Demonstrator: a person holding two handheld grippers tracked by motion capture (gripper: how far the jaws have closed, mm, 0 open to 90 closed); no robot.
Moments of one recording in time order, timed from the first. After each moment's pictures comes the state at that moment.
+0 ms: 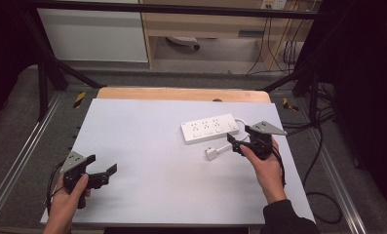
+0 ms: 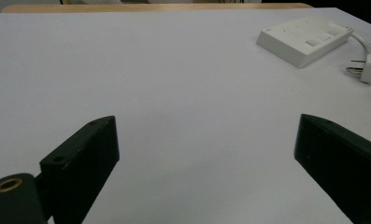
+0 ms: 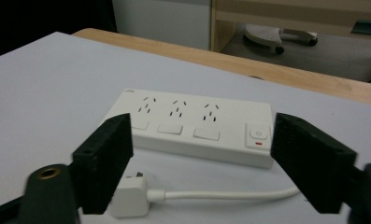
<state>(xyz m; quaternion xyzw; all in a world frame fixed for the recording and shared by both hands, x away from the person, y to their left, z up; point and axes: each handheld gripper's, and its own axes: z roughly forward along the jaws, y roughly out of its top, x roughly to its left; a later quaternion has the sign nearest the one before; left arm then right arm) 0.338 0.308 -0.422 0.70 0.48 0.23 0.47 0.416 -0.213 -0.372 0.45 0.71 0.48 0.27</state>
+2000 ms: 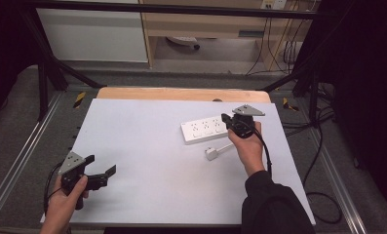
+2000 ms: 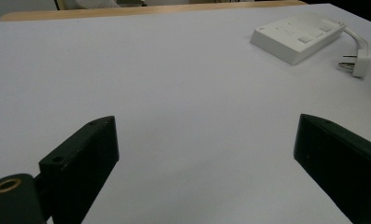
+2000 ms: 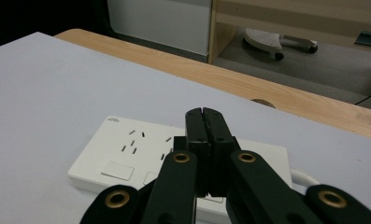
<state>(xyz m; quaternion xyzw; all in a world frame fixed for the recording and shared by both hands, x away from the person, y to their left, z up) 0.332 0.308 -0.416 0.71 0.47 0.23 0.47 0.479 -0.177 -0.375 0.43 0.72 0.46 0.28</state>
